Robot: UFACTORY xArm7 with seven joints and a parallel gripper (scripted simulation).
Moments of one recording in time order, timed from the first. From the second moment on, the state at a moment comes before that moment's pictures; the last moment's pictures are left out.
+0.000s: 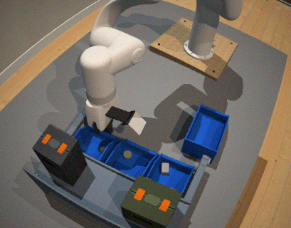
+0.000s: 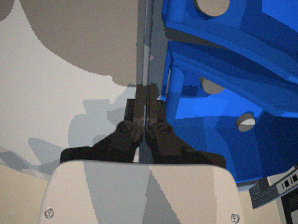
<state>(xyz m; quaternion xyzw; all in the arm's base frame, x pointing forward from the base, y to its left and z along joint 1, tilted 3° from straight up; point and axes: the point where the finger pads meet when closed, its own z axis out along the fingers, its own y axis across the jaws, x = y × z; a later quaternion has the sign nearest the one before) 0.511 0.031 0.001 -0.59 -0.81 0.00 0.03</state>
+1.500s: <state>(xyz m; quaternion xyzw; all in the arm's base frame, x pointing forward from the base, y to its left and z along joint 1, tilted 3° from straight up) 0.494 0.023 0.057 -0.59 -0.81 0.00 0.03</state>
